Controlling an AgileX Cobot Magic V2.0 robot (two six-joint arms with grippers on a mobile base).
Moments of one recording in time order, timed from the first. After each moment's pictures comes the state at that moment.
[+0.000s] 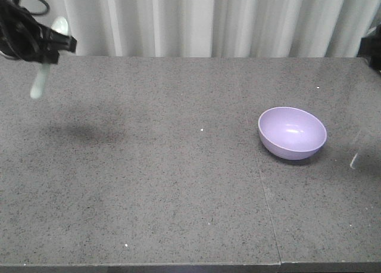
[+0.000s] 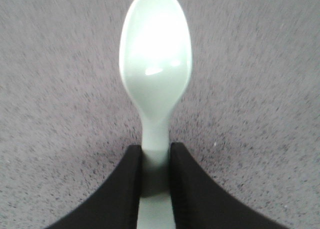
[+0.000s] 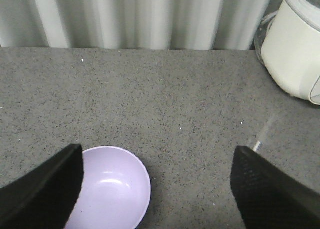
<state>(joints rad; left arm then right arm) -0.12 1.69 -1.76 -0.03 1.01 0.00 0.04 1.22 -1.24 -0.16 0.65 0.17</state>
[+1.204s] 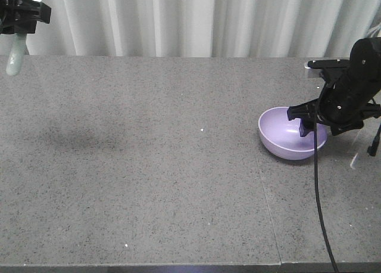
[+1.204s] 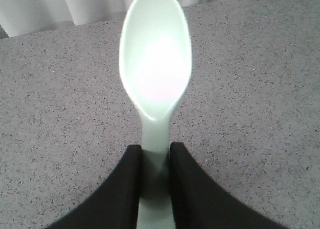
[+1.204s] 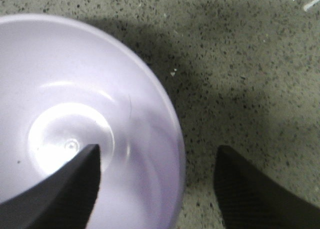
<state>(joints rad) -0.12 1.55 -1.76 -0.03 1.02 0.02 0.03 1.89 -1.50 -0.04 0.93 0.04</state>
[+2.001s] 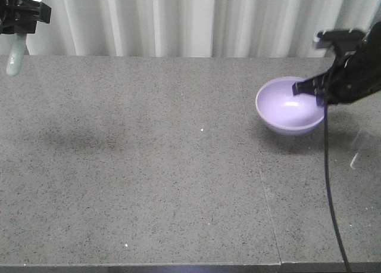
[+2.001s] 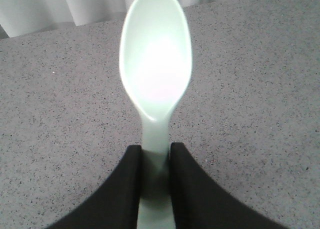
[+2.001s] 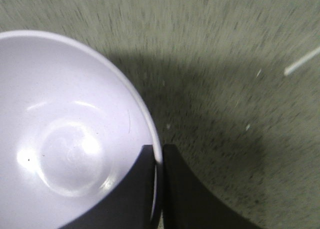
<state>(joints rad) -0.12 1.55 -1.76 -0.03 1.02 0.02 0.03 1.77 -1.51 -0.04 0.81 0.01</state>
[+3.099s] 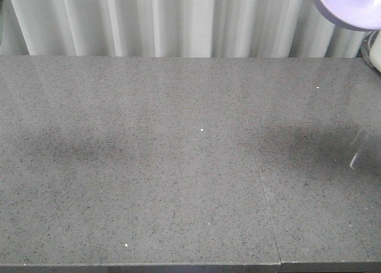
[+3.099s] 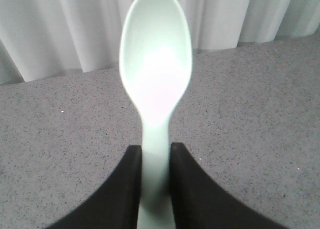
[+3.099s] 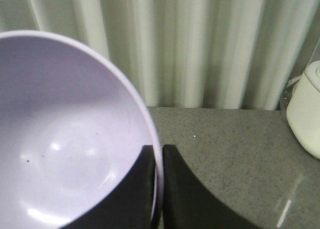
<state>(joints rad) -0.12 1.42 -1.76 -0.05 0.98 0.02 0.03 1.16 -1.51 0.06 0.77 0.00</state>
